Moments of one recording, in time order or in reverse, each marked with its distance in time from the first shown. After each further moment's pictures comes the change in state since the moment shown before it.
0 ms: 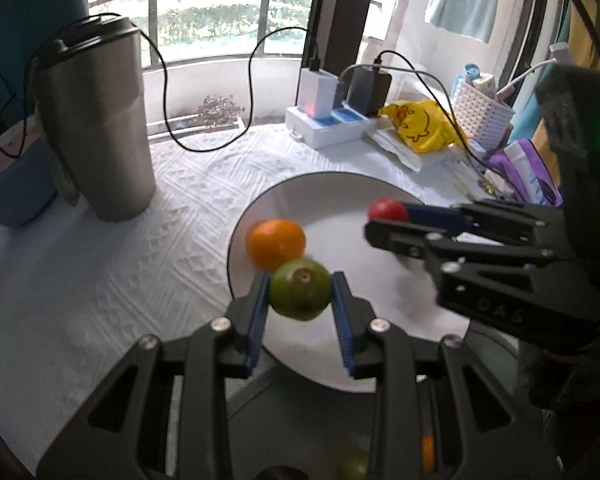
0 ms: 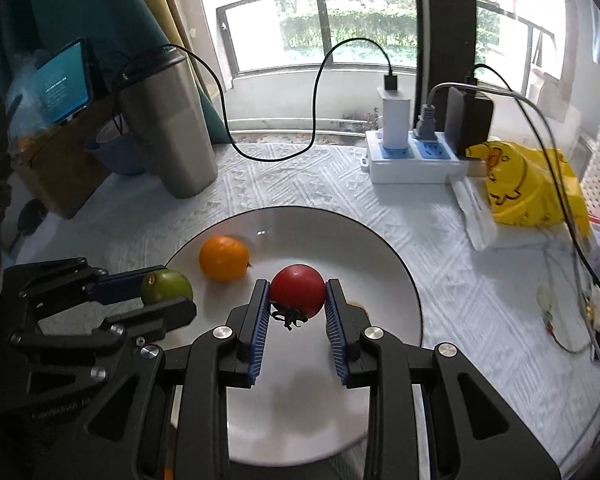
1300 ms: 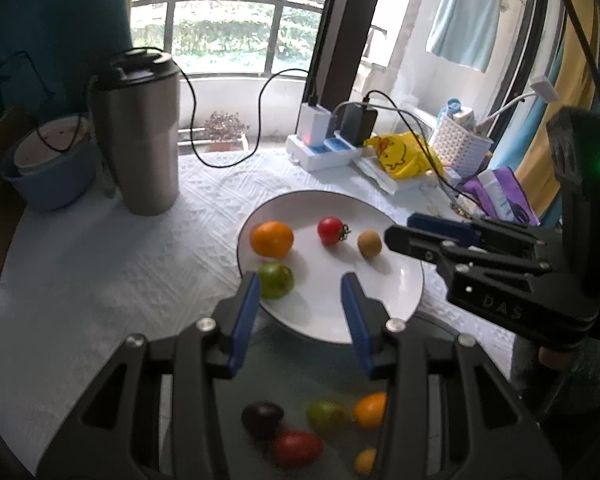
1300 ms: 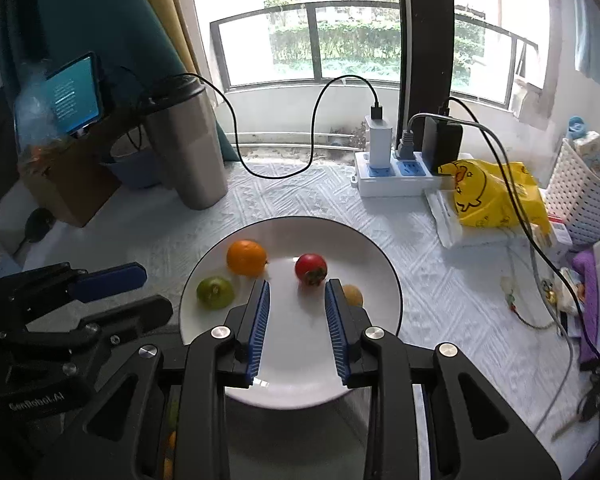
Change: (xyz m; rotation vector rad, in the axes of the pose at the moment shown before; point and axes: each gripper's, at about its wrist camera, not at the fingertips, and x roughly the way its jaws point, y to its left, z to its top) left arm -0.069 -0.006 -0.017 -0.061 -0.087 -0.007; right arm -0.066 0.020 -0.015 0.019 -0.070 -0.055
